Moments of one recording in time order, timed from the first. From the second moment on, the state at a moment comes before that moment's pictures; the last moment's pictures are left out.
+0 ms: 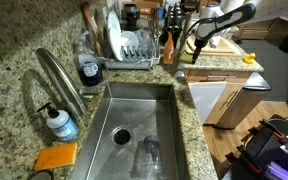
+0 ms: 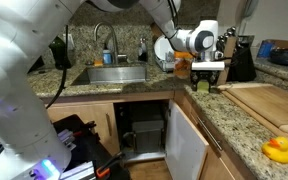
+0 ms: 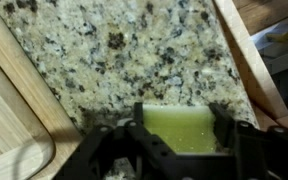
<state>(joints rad) -0.23 0.80 0.00 -1.40 -0.11 2.28 -0.61</state>
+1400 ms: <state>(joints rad) -0.24 0.70 -0.25 -1.43 -0.50 1.76 -0.52</state>
